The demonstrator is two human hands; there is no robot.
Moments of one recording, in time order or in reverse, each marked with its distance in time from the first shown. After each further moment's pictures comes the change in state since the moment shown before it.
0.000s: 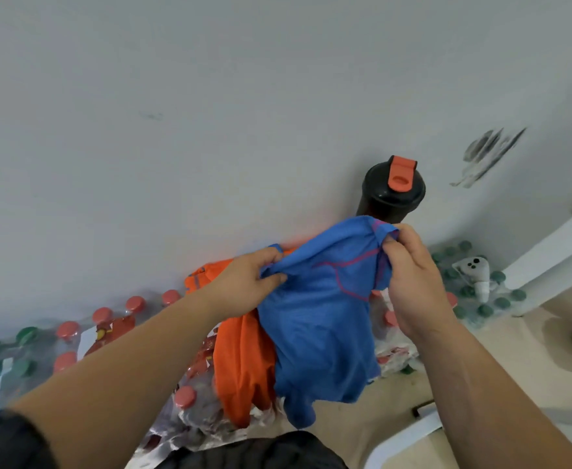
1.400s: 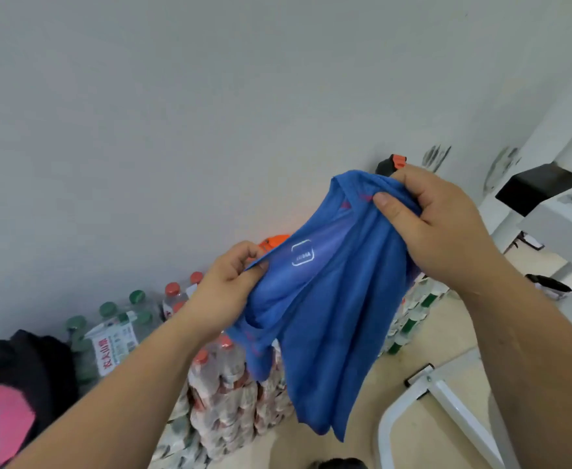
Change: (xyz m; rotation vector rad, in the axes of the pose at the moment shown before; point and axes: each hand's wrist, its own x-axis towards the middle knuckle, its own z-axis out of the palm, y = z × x) left_hand -0.286 -0.016 -0.129 -0.505 0.096 0.155; right_hand -0.270 -0.124 0.147 -0.833 -0.016 -0.650
